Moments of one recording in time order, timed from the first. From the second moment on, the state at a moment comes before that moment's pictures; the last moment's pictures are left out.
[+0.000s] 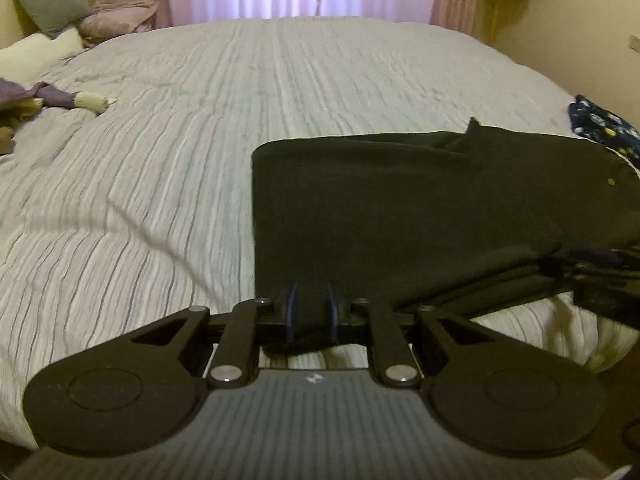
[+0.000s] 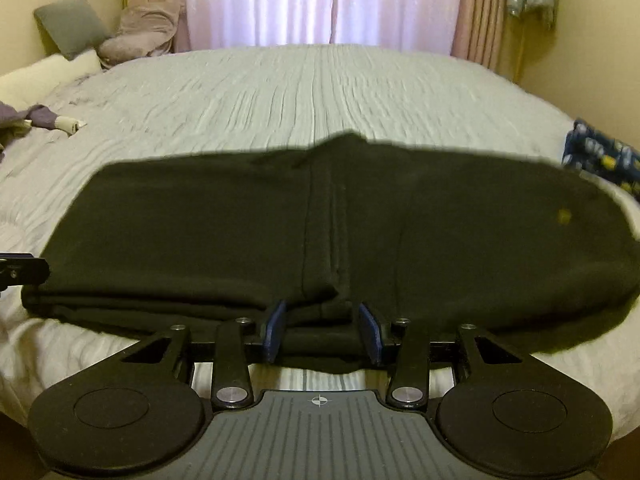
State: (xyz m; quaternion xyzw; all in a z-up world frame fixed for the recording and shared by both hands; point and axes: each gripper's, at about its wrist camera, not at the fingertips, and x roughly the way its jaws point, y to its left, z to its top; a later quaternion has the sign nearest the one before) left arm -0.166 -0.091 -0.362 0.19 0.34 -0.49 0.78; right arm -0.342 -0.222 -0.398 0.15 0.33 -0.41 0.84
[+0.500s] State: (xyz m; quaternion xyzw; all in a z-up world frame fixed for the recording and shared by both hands) left arm -0.206 -0.066 -0.337 0.20 0.36 -0.49 0.77; right arm -0.428 -0.207 -0.345 0.25 0.27 -0.46 0.81
